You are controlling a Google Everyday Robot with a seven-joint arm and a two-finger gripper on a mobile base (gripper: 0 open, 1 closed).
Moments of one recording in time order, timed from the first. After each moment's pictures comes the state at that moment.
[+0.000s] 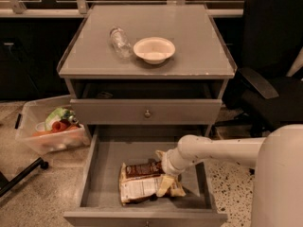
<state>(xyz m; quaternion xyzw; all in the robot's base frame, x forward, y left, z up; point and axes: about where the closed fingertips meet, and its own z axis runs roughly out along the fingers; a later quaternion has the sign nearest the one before) 0.541 -0.047 0.413 -0.68 0.69 0.14 0.22</state>
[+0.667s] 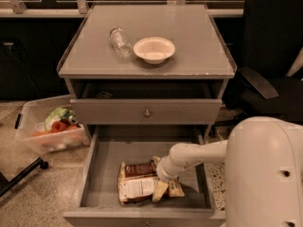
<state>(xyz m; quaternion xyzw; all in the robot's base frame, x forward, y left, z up) 0.543 -0.036 0.353 -0.67 0.70 0.14 0.20</state>
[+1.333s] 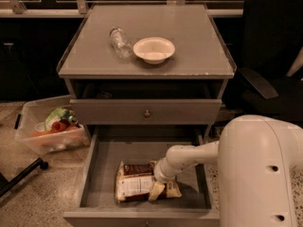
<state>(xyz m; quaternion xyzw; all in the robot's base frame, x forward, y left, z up) 0.544 -0.021 0.338 -0.67 0.71 0.14 0.20</state>
